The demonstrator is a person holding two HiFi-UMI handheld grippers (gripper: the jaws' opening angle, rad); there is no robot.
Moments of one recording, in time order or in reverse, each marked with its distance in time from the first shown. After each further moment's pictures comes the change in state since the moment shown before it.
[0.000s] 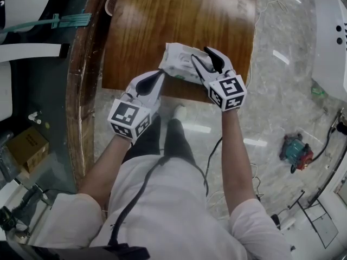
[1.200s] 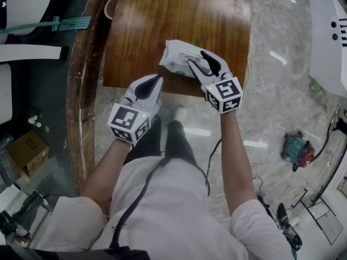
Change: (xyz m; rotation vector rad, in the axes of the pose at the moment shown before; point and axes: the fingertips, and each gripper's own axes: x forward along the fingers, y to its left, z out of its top) left arm -0.031 -0.017 -0.006 0.015 -0.021 -0.010; right arm -0.020 0.032 -0.007 -0.040 0.017 -0.002
